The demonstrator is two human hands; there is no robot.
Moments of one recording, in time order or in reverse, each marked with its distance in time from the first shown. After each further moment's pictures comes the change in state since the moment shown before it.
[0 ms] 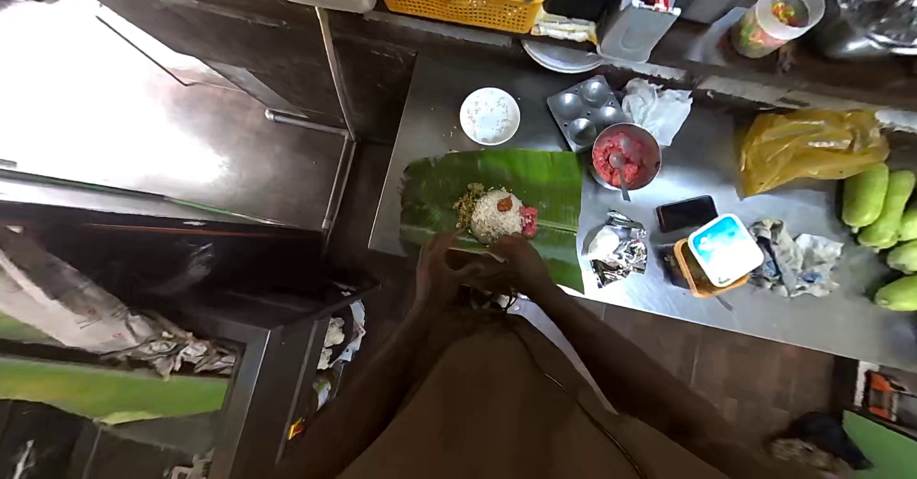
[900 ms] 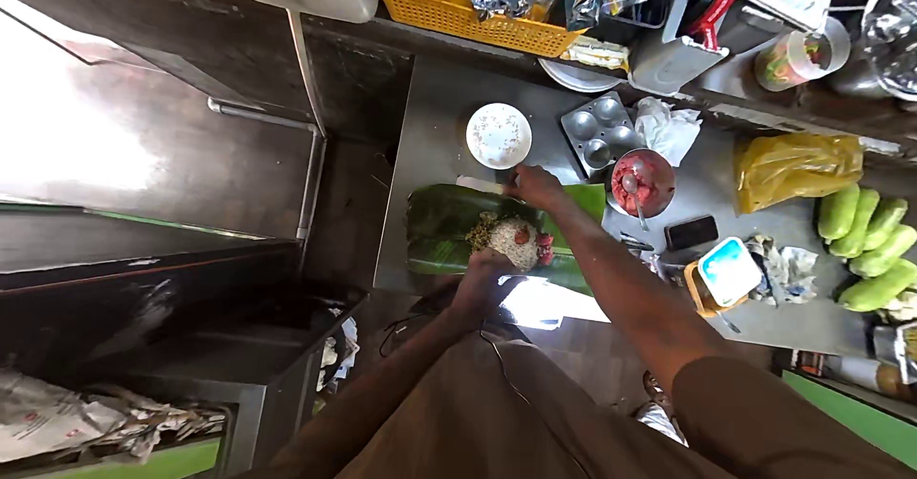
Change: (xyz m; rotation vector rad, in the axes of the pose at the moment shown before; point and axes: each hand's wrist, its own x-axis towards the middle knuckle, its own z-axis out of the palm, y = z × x) left_hand 0.087 -0.022 0.005 -0.114 -0.234 0.504; right_hand 0.235 0.088 -0.063 -0.238 -0.268 0.553
